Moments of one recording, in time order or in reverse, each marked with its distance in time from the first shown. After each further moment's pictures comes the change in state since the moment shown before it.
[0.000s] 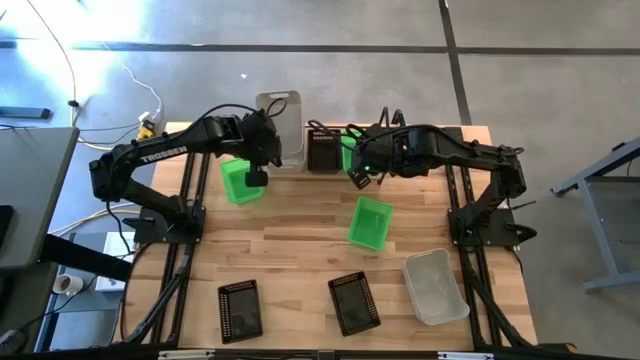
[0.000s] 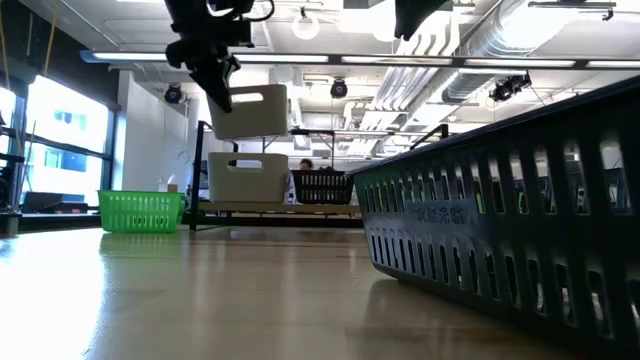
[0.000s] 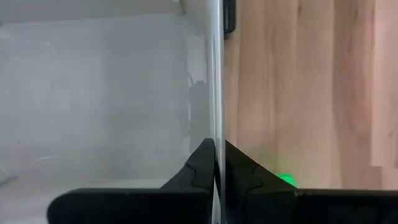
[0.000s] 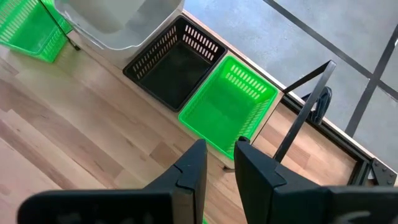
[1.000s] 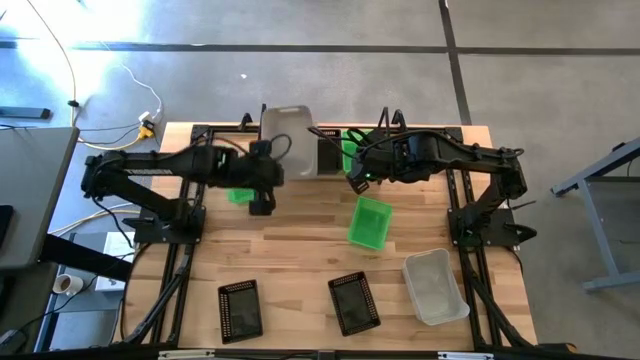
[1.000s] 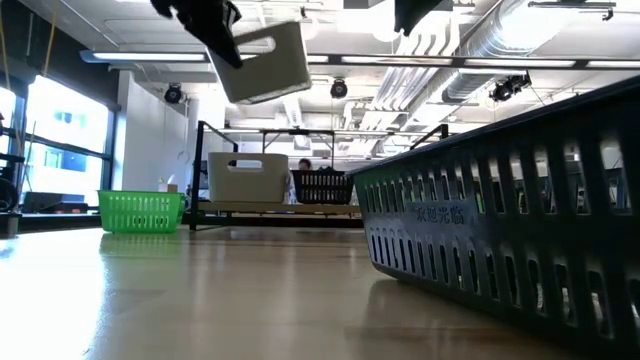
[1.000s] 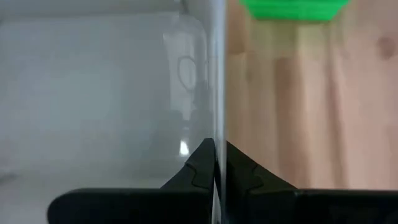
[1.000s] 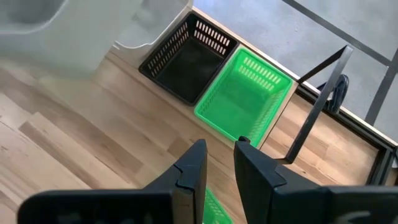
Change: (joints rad) left arm -0.377 -0.082 0.000 0.058 -0.196 -0.245; right arm 0.040 0.000 0.000 0.001 -0.016 0.094
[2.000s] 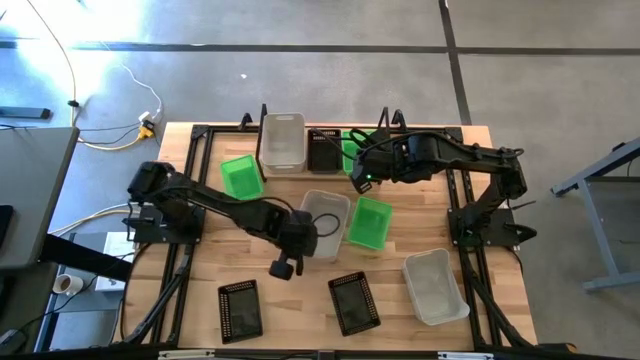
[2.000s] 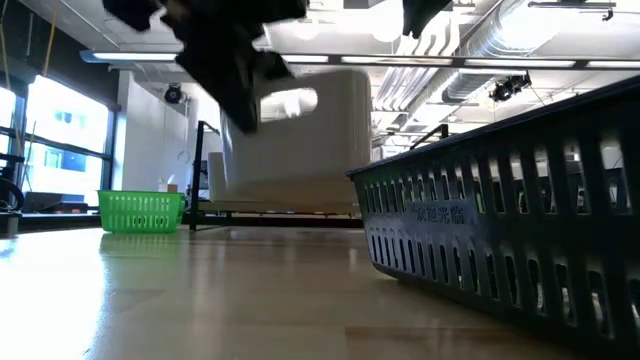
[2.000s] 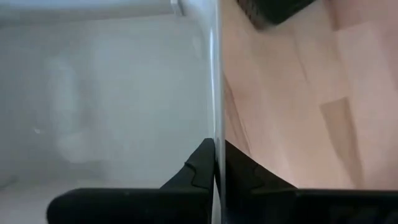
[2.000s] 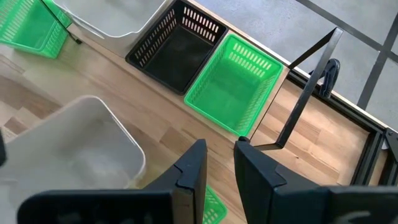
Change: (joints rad) left arm -0.300 0.427 0.000 0.228 0.341 -0.186; right arm 0.000 0.000 0.001 -0.062 -0.011 0.062
